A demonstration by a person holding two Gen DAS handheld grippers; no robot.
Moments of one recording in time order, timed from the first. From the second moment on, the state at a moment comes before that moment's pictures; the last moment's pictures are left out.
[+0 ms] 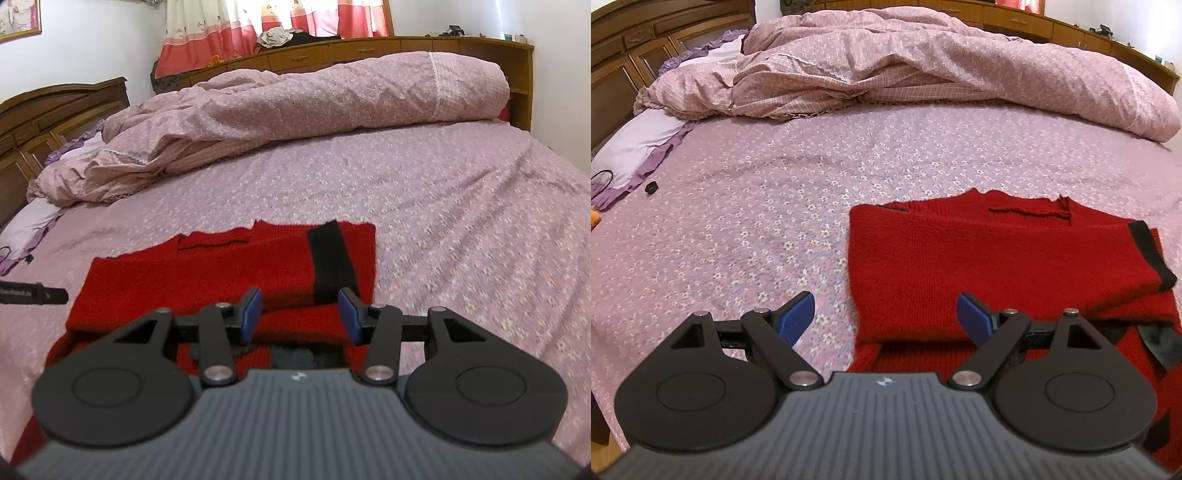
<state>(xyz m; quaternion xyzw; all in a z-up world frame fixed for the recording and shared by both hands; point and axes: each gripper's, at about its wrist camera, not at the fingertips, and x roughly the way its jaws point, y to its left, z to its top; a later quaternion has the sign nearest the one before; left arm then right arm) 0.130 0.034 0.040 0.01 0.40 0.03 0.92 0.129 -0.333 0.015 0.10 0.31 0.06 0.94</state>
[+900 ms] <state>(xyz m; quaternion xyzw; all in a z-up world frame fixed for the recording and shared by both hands) 0.013 0.088 -0.014 -0.01 0.47 0.02 0.88 0.025 -0.349 -0.024 0.07 0.38 0.03 0.92</state>
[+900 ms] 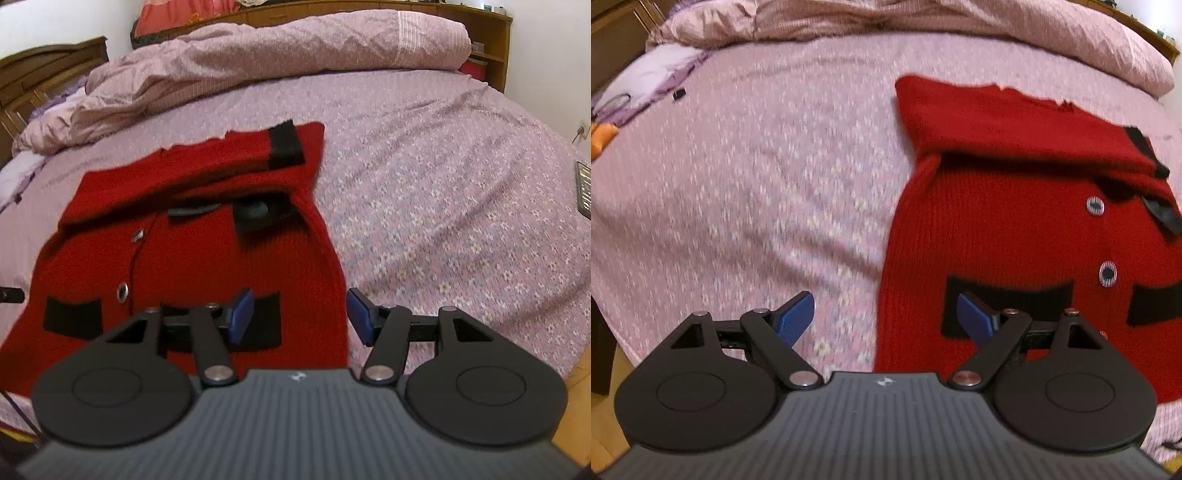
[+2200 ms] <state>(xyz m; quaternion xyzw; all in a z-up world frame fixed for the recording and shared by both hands) -0.004 0.076 -0.049 -0.06 0.50 -0.16 0.85 0.020 -0.349 -0.057 0.13 0.45 0.15 0.87</state>
